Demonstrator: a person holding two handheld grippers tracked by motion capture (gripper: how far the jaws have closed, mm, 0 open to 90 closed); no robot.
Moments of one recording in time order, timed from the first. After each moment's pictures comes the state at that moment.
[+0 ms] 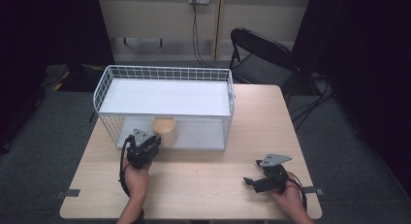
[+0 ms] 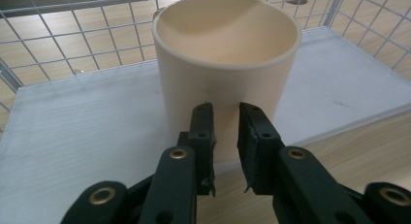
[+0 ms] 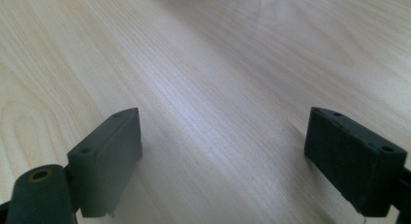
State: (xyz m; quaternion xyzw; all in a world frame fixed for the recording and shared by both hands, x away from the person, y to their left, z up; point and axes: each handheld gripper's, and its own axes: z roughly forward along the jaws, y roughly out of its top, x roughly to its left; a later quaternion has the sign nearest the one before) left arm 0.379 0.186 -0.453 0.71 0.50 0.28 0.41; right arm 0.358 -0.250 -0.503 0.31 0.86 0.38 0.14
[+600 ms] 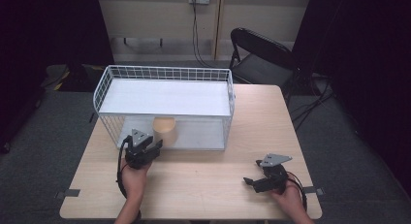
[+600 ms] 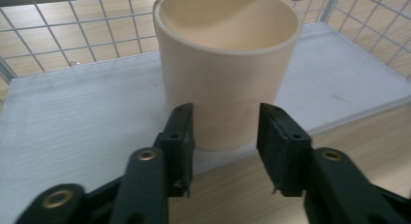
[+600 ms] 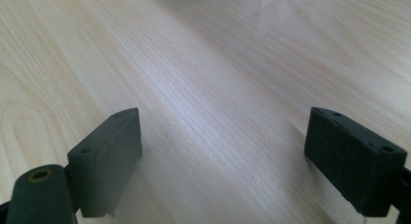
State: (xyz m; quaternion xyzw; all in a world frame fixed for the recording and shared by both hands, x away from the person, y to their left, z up) left arm 0.377 0.192 -0.454 0.71 0.50 0.26 0.42; right arm 0.358 -0.250 -0.503 0.31 0.86 0.37 0.14
